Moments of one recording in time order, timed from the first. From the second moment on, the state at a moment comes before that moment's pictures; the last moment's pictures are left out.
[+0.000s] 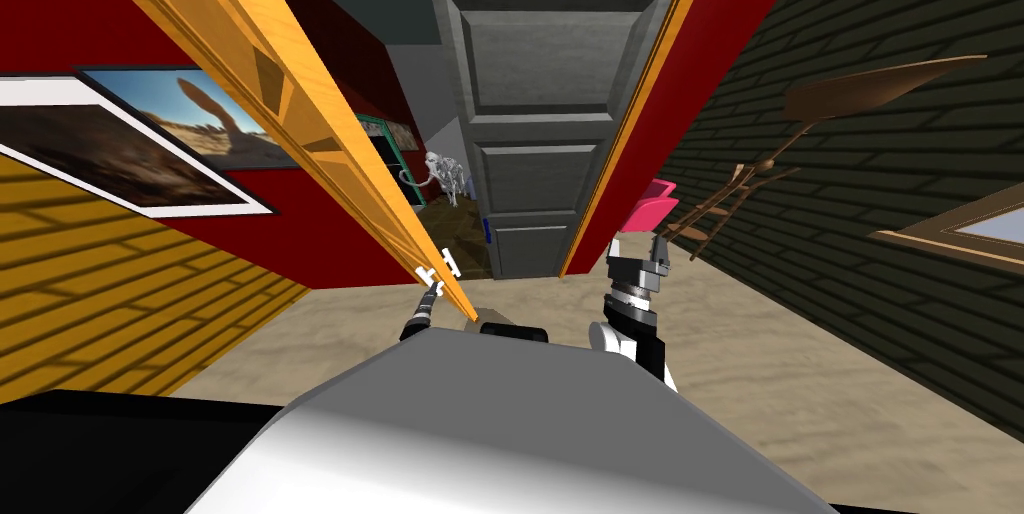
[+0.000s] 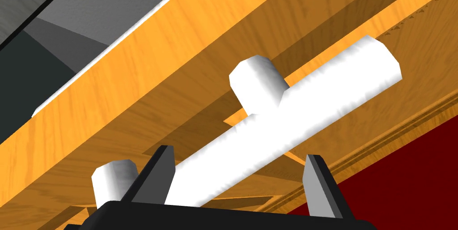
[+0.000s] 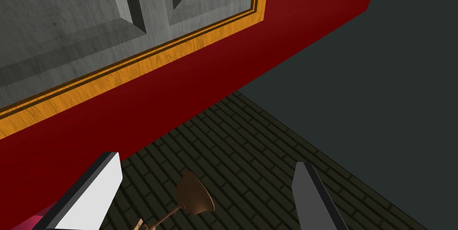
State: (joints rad) arm 0.15 0.25 0.25 -0.67 0.04 -0.80 -0.38
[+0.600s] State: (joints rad) arm 0.17 0.24 0.24 -0.71 0.05 -0.78 -0.33
